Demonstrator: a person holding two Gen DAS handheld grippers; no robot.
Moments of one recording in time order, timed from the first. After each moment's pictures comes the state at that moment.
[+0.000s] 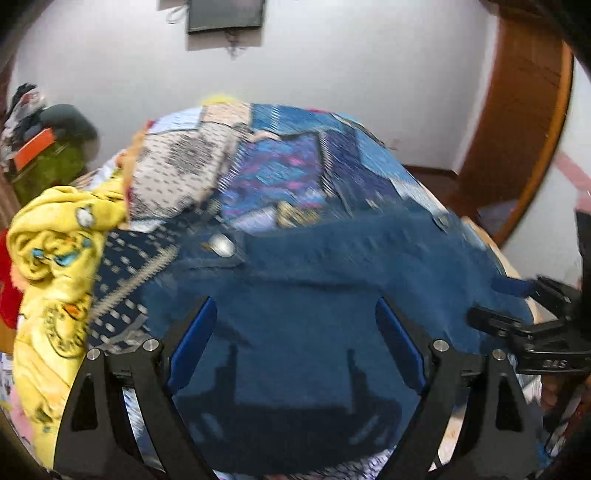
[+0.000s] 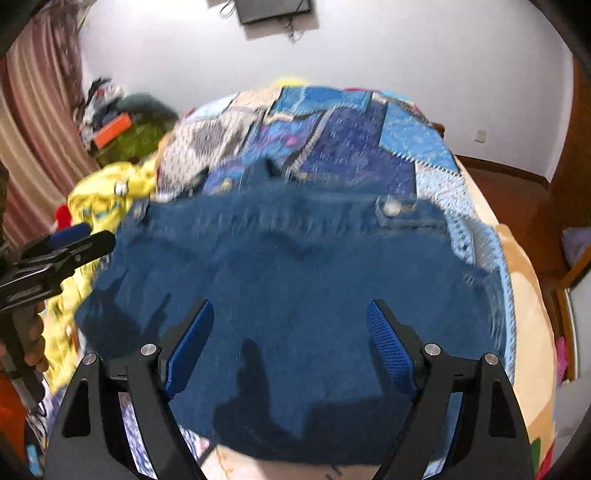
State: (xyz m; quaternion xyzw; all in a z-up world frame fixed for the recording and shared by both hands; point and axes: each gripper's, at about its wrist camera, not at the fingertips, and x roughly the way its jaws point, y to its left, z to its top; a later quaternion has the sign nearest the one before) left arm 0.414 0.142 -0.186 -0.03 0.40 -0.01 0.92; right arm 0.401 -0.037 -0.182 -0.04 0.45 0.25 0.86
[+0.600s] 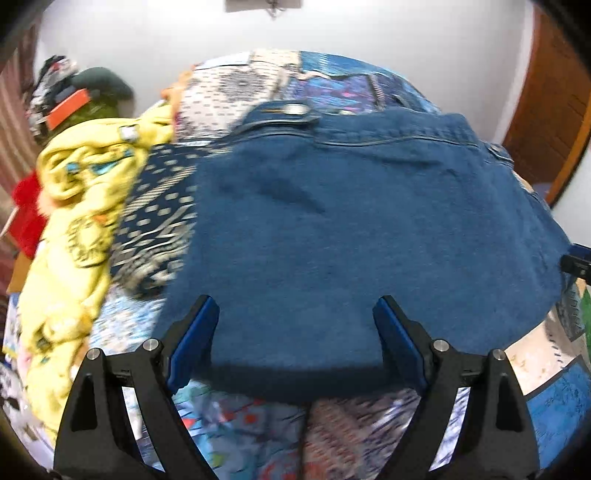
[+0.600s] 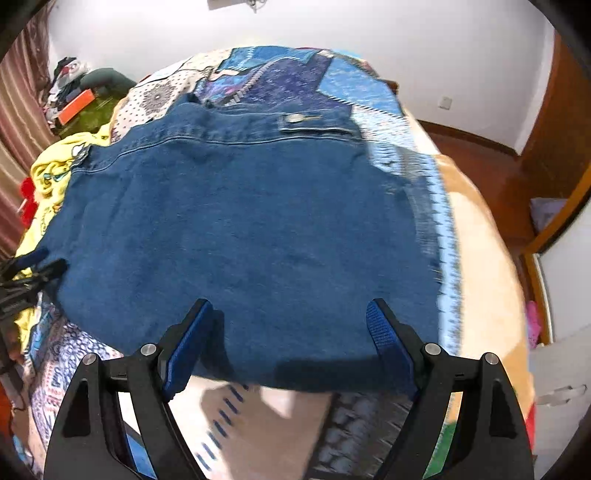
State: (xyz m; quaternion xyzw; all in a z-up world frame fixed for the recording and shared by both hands) left arm 0.355 0.182 -0.245 -0.04 0.45 0.08 0.89; right arm 0.383 -0.121 -0.204 -0.06 0.48 0.16 0.86
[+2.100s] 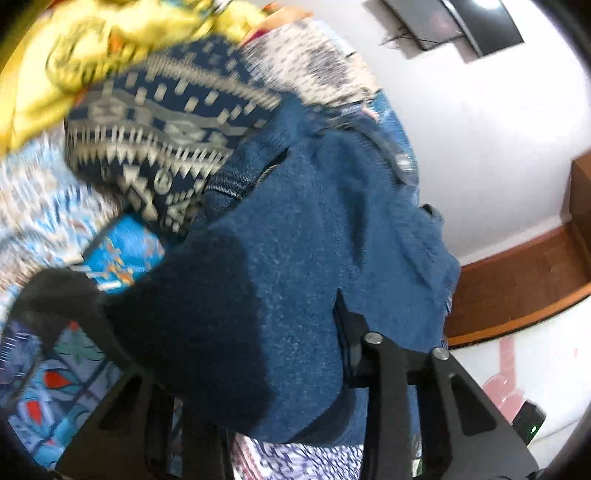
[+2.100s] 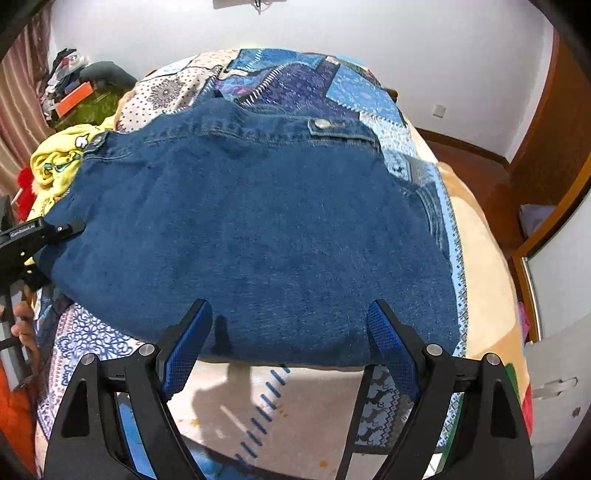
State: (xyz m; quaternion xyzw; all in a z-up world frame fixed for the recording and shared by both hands) left arm 0.376 0.228 -0.270 -0.44 0.39 0.04 0.81; right arm 0.358 -0.075 -0.186 -0.08 0.47 0.16 0.86
